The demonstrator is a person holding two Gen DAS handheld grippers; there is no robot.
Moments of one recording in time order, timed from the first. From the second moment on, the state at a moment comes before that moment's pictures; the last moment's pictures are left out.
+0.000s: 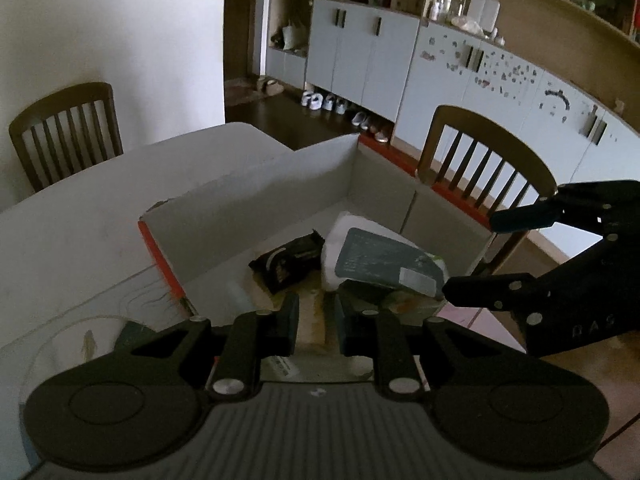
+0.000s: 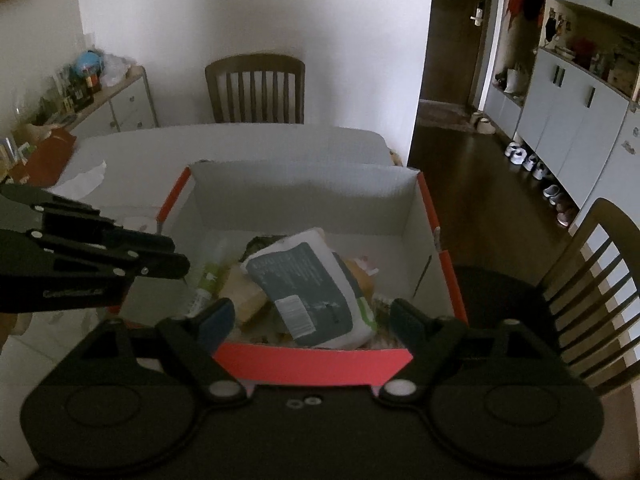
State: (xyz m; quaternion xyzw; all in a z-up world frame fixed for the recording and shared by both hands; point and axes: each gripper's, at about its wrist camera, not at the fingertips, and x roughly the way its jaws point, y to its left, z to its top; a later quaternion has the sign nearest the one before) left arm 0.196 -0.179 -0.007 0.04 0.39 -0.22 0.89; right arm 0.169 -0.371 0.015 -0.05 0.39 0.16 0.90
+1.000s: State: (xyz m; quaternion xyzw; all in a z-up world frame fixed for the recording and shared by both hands) left arm 0.138 -0.142 0.021 -0.01 0.33 -0.19 0.93; right arm 0.111 -0.373 0.045 0.01 0.30 0.16 0.94
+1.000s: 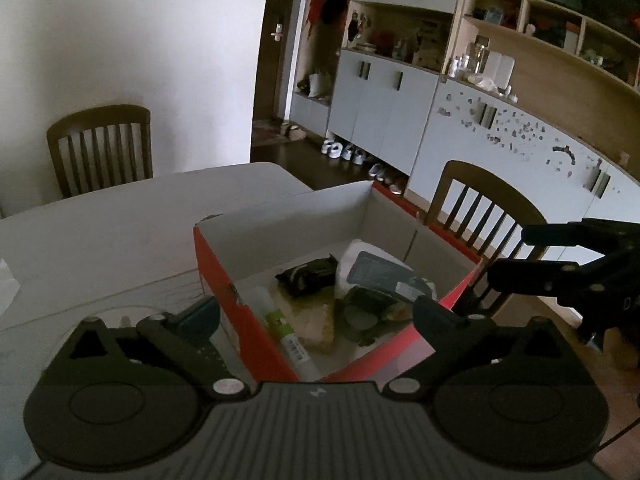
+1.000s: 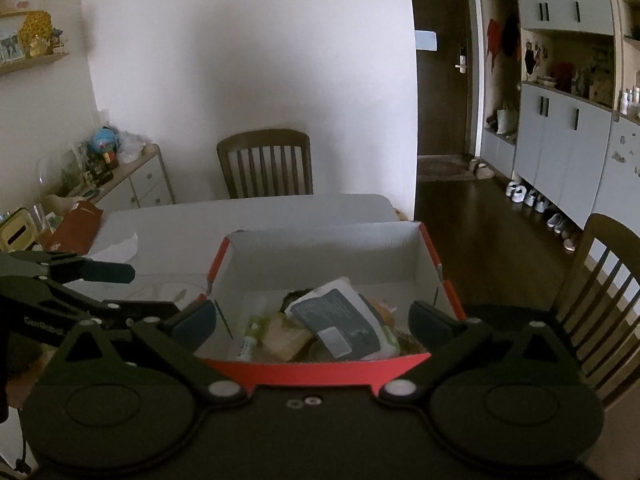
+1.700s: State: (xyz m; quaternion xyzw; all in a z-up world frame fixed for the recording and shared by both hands) left arm 0.113 -0.132 0.028 -0.01 0.31 -0.19 0.93; right arm 0.098 -0.363 0.044 0.03 0.31 0.16 0.94
